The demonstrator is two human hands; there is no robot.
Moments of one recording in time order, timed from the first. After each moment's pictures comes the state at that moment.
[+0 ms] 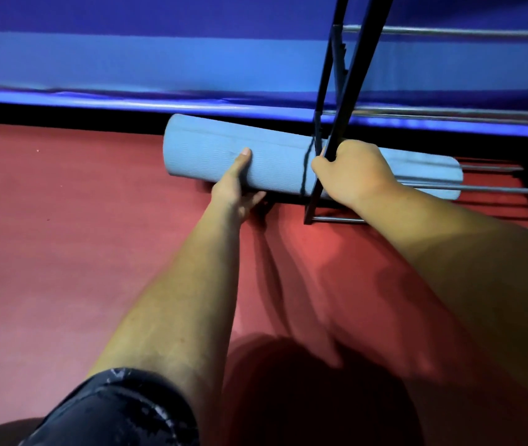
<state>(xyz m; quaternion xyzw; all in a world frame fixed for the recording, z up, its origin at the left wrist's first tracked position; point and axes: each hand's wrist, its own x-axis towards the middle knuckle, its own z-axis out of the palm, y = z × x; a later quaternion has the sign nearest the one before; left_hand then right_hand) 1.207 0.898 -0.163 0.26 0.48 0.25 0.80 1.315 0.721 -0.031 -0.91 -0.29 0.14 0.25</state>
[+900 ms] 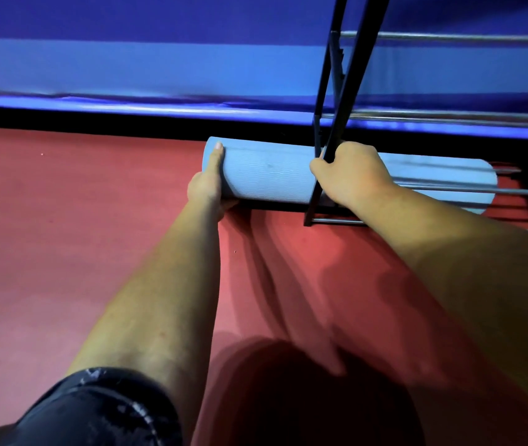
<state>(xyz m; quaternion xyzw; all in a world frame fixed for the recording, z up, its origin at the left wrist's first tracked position) 1.176 0.923 -0.139 0.36 0.56 0.22 0.71 1.311 0.719 -0.026 -0.91 -0.28 0.15 0.26</state>
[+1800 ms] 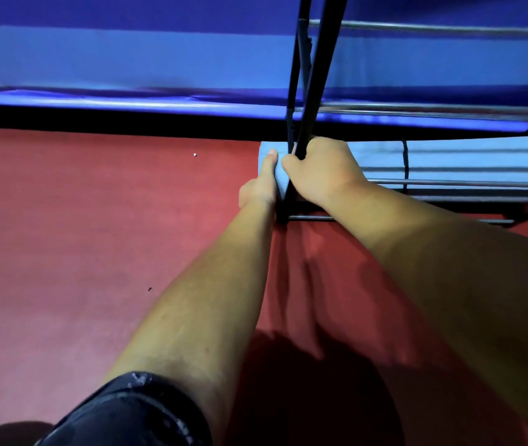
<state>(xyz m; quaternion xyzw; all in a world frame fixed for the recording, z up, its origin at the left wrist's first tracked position) 1.283 0.834 -0.188 0.42 0.59 0.11 0.68 1.317 0.719 -0.033 -0.90 -0.30 0.15 0.28</state>
